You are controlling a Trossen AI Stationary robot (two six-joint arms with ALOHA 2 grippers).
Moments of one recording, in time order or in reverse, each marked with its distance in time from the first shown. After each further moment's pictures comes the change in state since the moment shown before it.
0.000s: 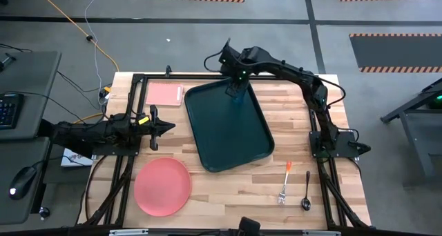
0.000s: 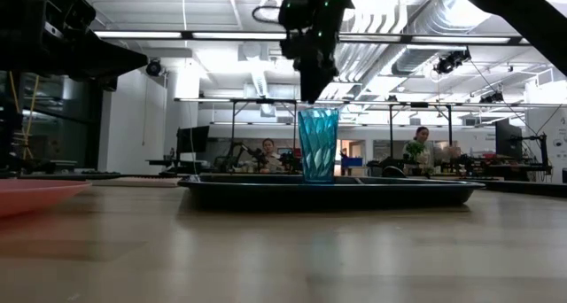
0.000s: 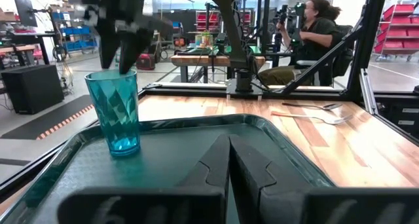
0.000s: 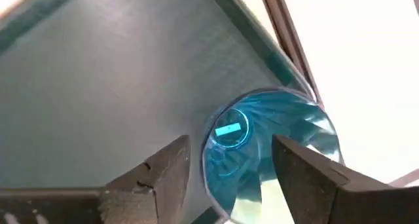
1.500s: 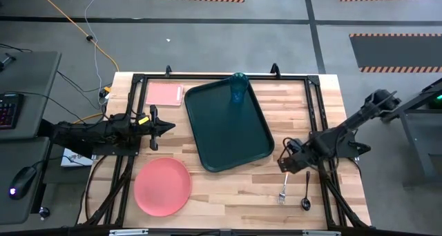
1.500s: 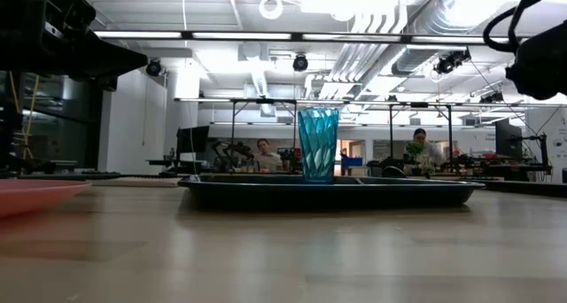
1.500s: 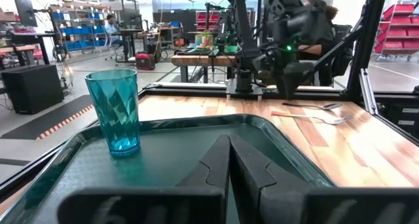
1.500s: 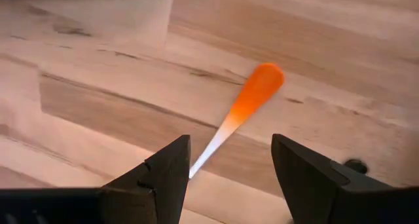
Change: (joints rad) left arm 0.000 0.000 0.000 0.000 0.000 0.000; right arm 1.035 -0.951 -1.546 0.475 -0.069 1.968
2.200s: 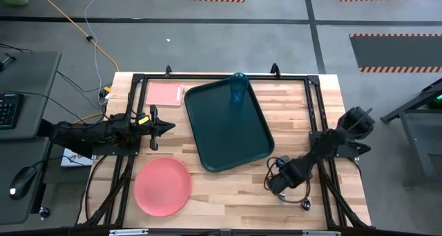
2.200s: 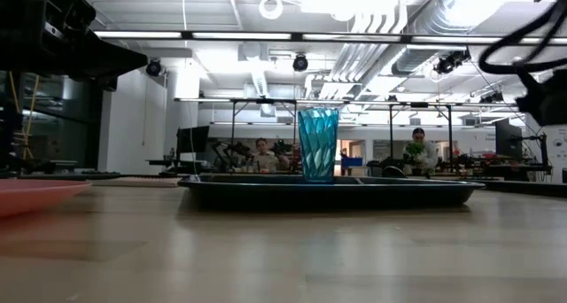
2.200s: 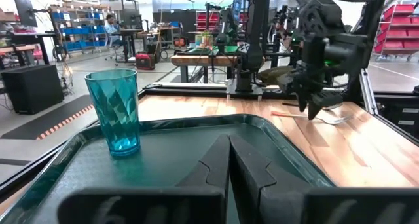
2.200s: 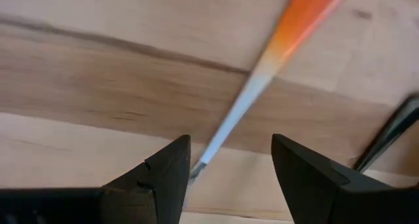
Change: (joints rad) left arm 0.000 0.000 0.000 0.000 0.000 0.000; right arm 0.077 0.523 0.280 -0.039 -0.143 0.082
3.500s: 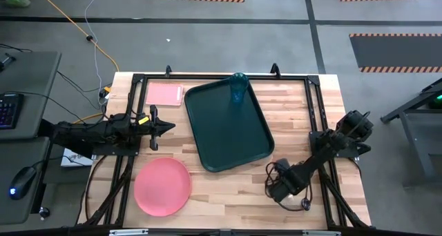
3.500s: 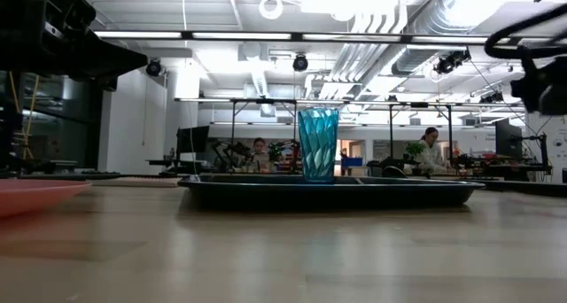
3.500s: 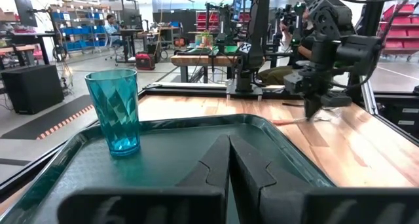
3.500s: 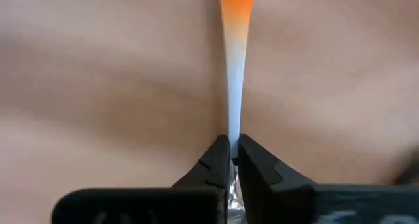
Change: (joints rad) left arm 0.000 0.000 0.000 0.000 0.000 0.000; right arm 0.043 0.031 0.030 -0.030 0.181 -0.021
